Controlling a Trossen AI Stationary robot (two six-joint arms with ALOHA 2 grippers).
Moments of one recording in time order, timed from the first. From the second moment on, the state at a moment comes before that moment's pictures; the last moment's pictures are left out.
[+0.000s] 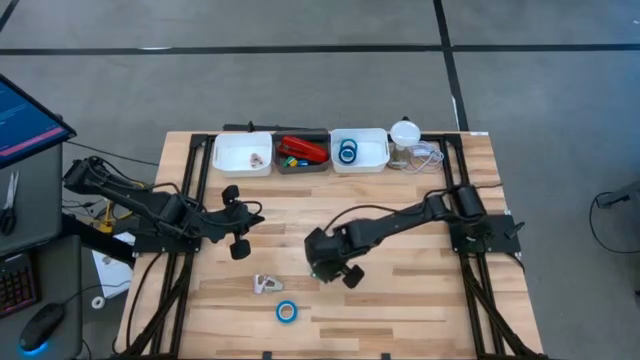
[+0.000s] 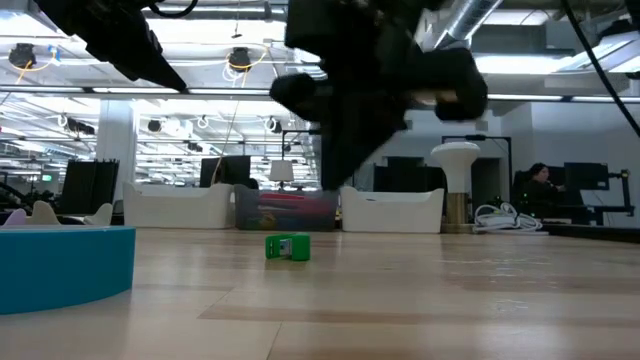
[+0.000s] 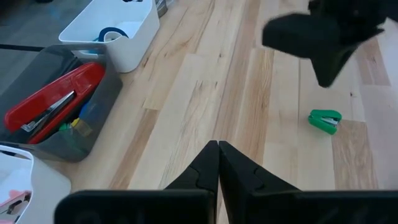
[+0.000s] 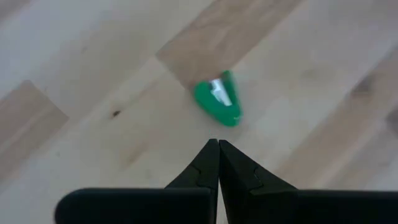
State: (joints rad) left arm -0.37 0.87 0.63 -0.47 -0.60 -0.29; right arm 0.23 2.07 1.58 -0.72 -0.01 -0.61
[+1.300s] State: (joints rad) left arm -0.37 0.87 0.63 -0.50 -0.60 -0.26; right arm 0.29 2.24 1.85 -0.82 0.08 -0.64
